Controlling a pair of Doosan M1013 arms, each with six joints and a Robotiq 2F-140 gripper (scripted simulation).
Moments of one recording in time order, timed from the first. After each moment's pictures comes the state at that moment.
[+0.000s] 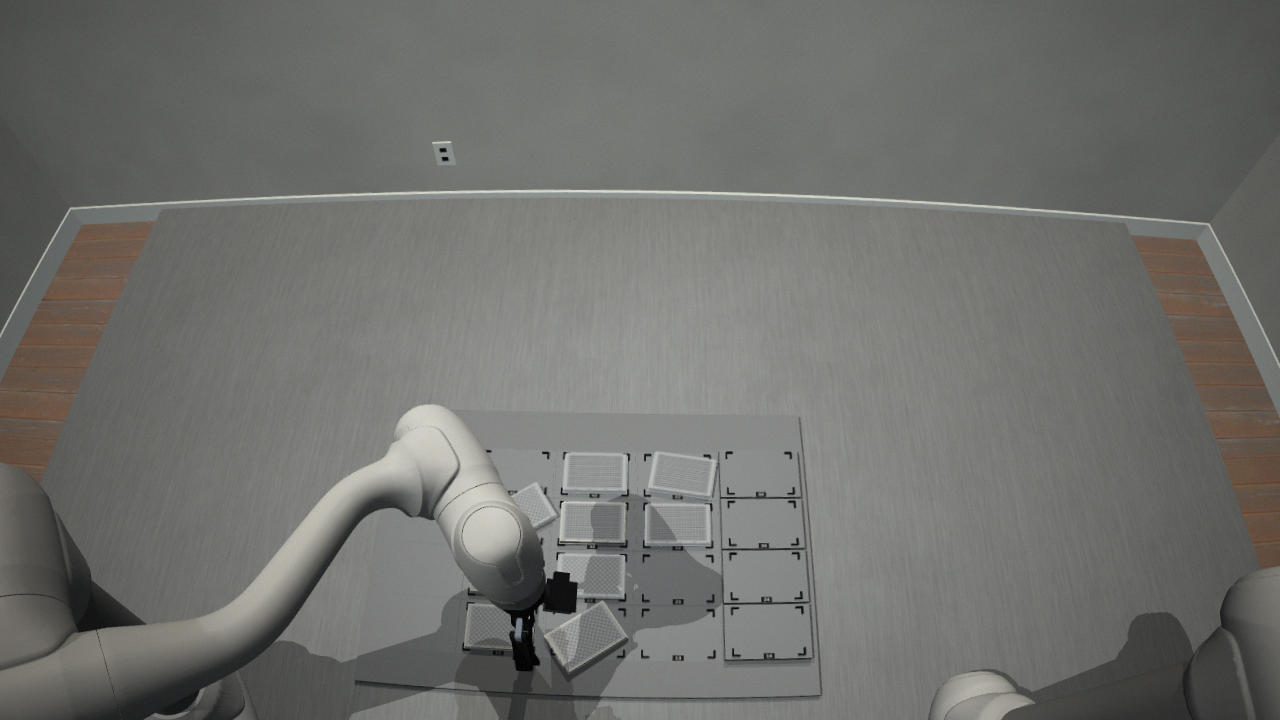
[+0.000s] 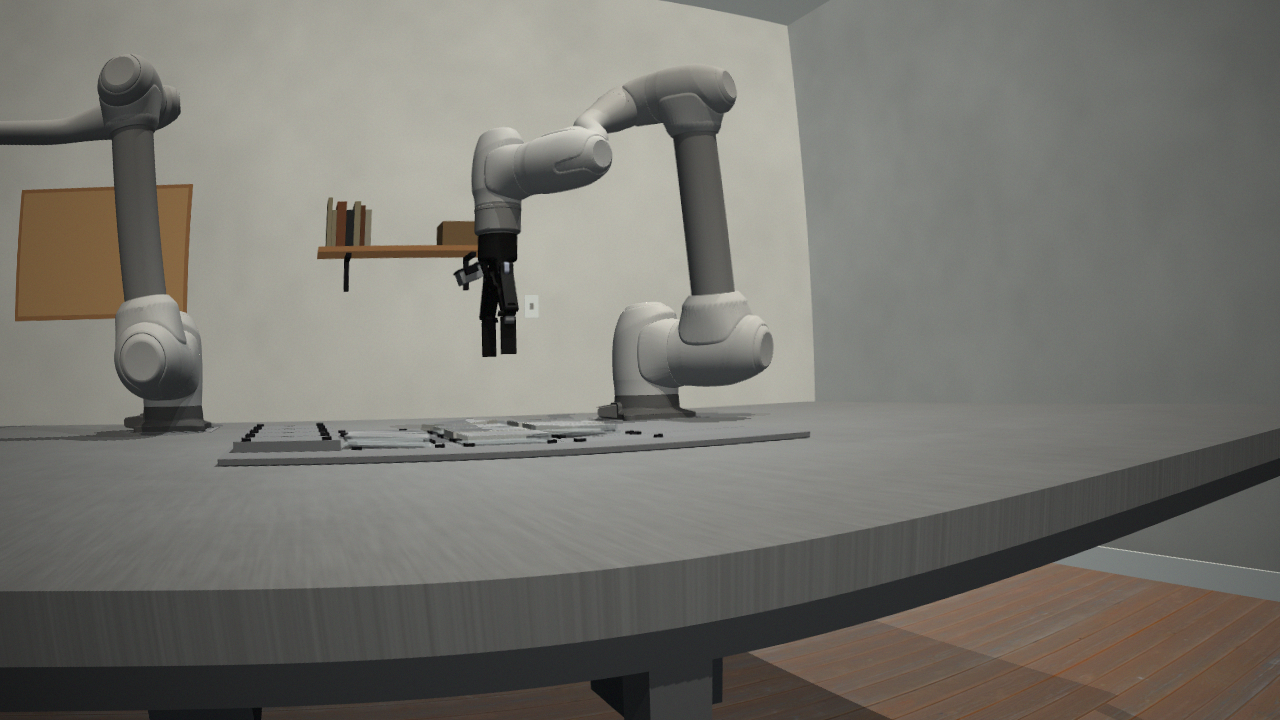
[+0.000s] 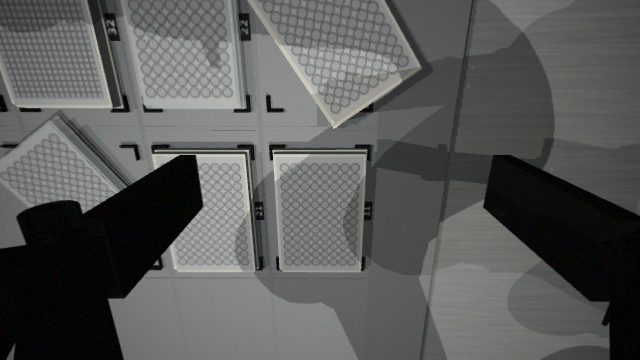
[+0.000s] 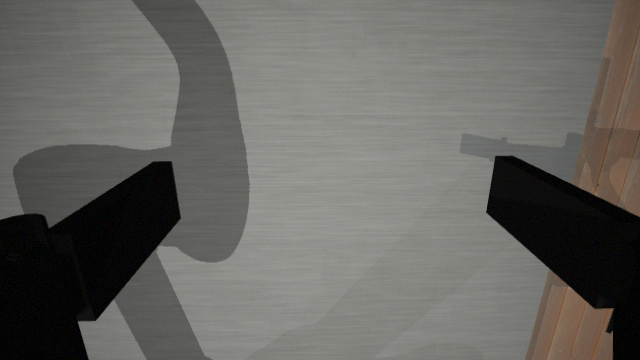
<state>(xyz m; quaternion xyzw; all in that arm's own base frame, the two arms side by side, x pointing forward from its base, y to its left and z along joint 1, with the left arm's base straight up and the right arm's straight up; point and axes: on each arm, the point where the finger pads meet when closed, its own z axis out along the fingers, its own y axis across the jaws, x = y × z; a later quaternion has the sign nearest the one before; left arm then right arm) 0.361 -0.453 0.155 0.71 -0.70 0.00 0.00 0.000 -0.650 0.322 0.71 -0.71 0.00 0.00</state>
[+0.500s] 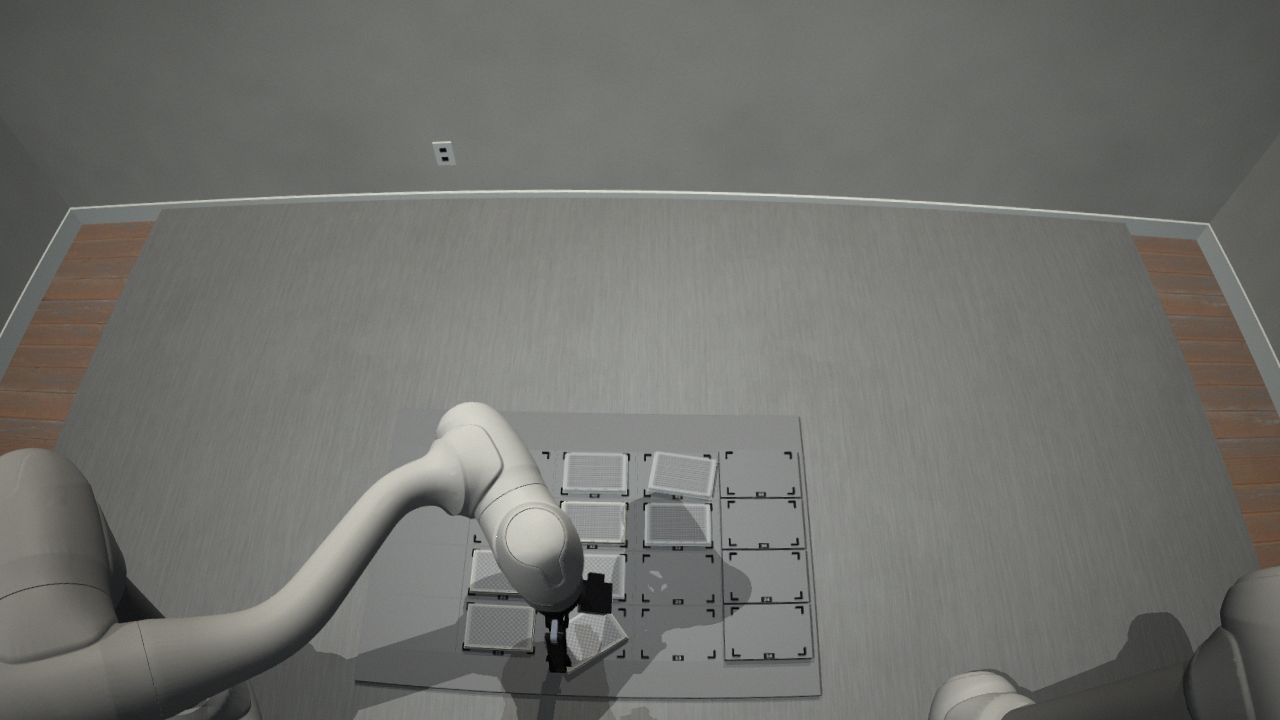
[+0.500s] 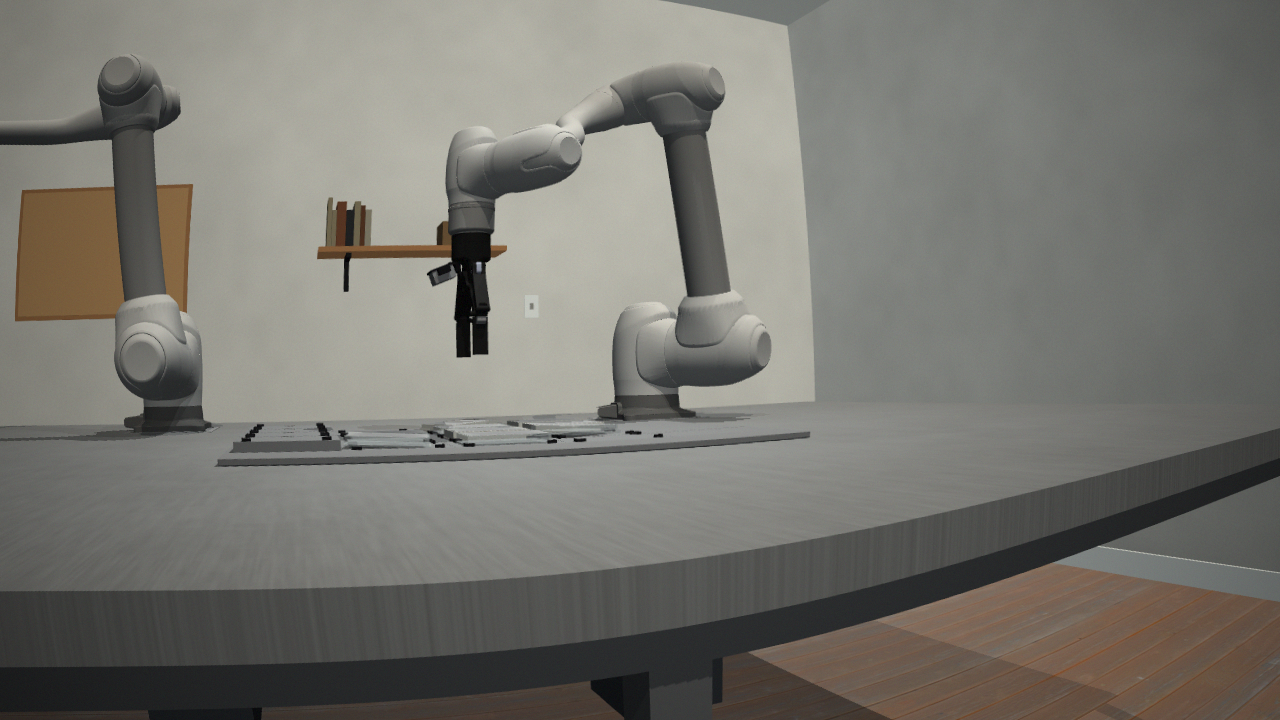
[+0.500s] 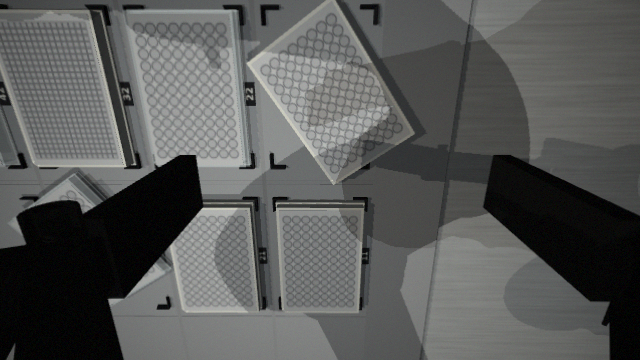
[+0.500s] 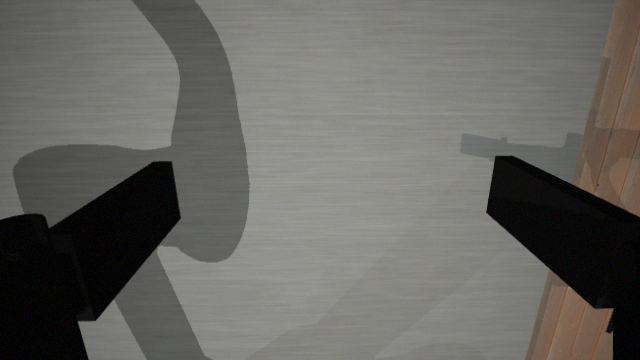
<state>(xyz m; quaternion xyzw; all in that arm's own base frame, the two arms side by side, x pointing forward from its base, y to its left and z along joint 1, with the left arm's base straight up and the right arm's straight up) 0.362 -0.505 0.155 0.71 -0.70 0.00 0.00 0.000 -0.650 0.322 0.71 -0.71 0.00 0.00</state>
